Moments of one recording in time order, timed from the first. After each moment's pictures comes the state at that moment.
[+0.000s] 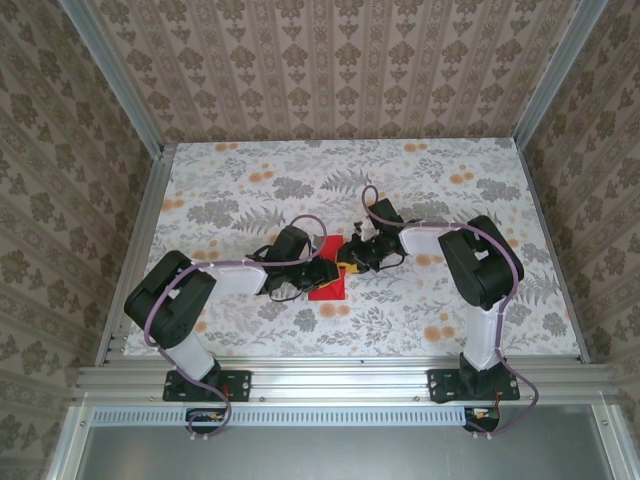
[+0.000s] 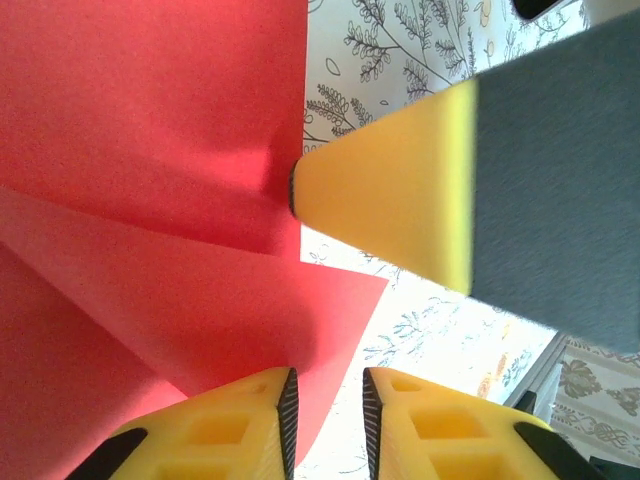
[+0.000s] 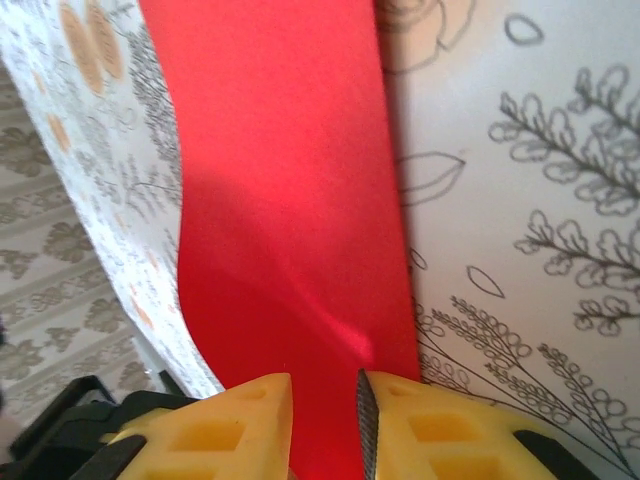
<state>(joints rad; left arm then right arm) -0.73 1.66 0.71 0.13 0.49 -0.97 0.43 1.95 1.05 -0.15 -0.73 0.82</state>
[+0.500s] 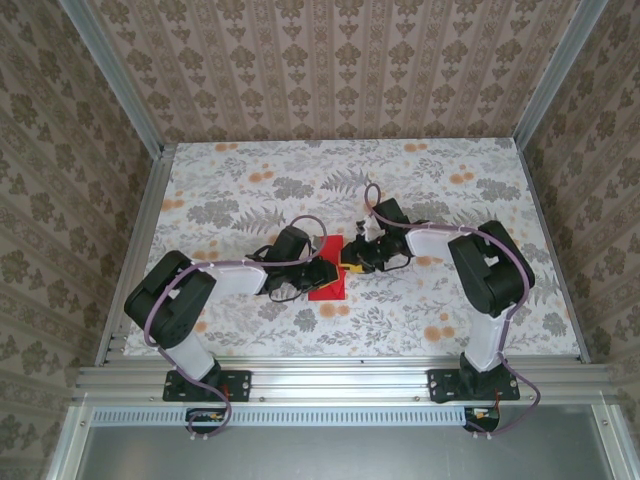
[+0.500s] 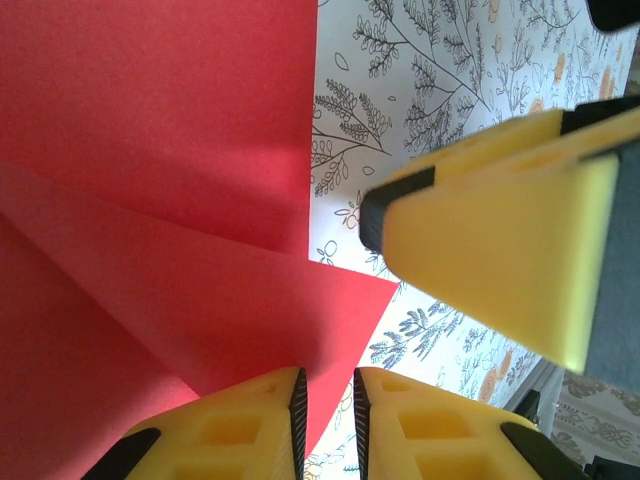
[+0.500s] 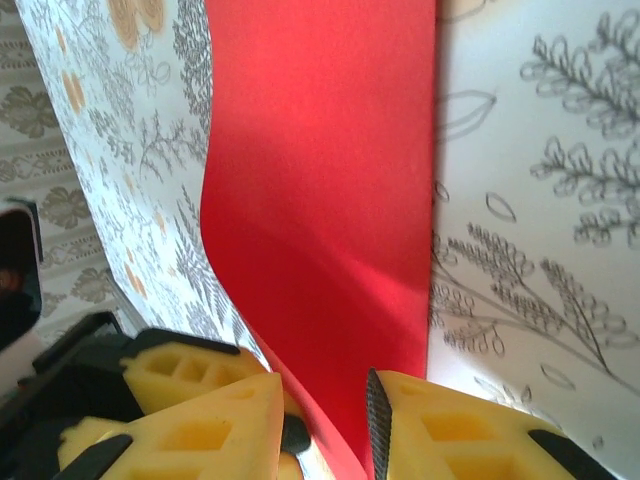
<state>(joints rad) -0.73 1.66 0.71 0.12 0.49 -0.97 0.42 1.86 1.00 -0.21 -0.73 0.69</state>
